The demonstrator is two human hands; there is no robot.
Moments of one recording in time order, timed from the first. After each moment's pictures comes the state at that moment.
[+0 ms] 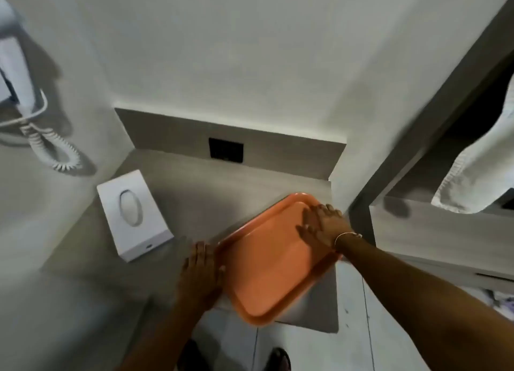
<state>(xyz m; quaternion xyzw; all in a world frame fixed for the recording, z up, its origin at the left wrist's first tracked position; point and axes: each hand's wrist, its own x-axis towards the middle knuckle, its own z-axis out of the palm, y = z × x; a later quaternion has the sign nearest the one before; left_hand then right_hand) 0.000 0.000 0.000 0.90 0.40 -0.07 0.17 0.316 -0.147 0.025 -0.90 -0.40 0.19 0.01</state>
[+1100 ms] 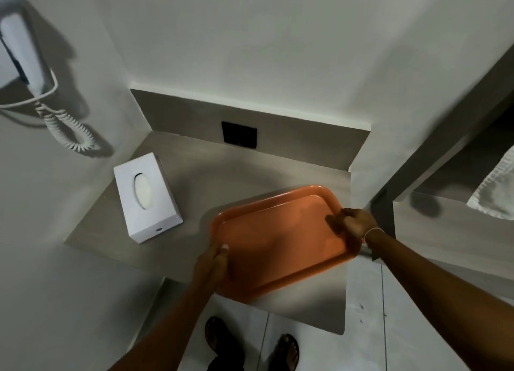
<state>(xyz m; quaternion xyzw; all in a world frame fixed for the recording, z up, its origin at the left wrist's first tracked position) 0.022 -0.009 -0.006 0.66 0.57 0.05 0.49 0.350 -0.162 0.024 -0.86 -0.19 0.38 0.27</state>
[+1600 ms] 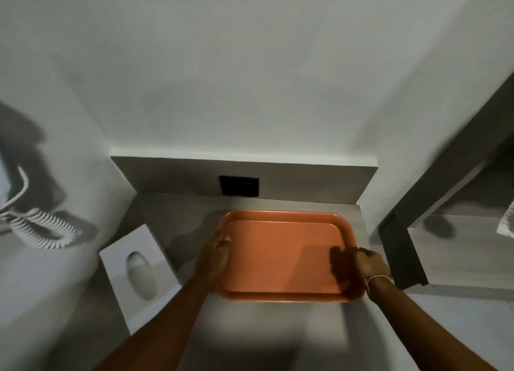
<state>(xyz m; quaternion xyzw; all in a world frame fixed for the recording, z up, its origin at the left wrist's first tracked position) 0.106 0.184 0.008 0.72 0.49 0.05 0.49 0.305 -0.096 0.010 -0.87 0.07 0.24 0.42</state>
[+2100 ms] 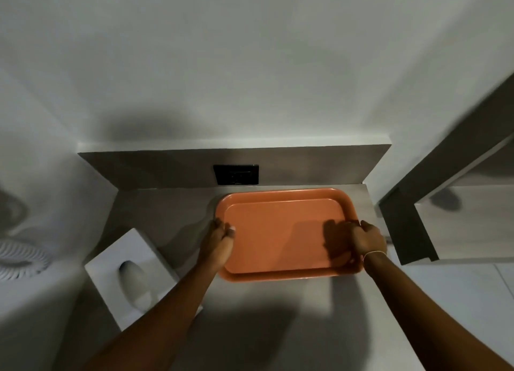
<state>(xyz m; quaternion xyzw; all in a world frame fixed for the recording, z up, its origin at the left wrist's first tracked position) 0.131 0.222 -0.011 0.78 0.43 -0.05 0.46 0.317 -0.048 -0.010 -0.89 0.10 0.20 0.39</state>
